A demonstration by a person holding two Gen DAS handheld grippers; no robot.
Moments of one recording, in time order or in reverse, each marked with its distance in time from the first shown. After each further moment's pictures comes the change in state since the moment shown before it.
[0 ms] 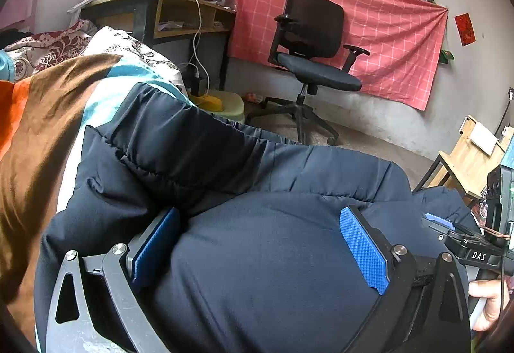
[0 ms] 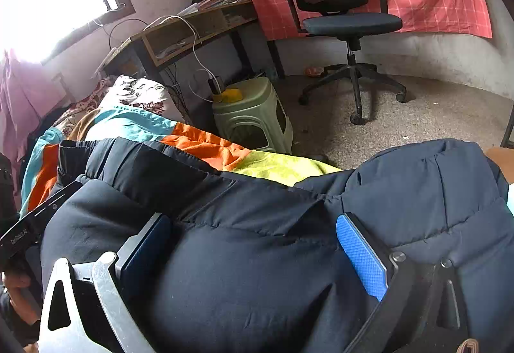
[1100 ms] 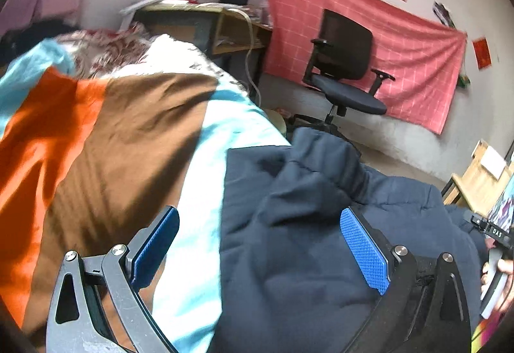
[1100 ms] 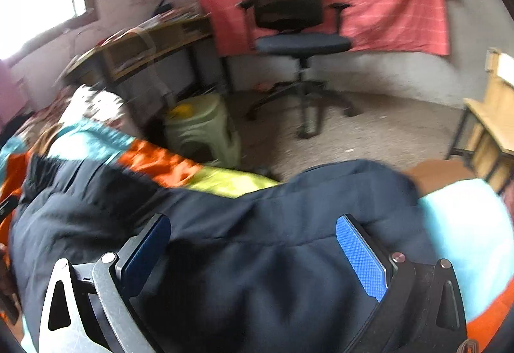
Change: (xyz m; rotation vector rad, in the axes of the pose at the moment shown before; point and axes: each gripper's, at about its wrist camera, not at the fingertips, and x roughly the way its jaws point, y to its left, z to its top) left arm -0.070 0.113 0.010 -0.097 -0.048 0.060; right arm -0.052 -0.001 0.009 0.033 -0.101 -0.304
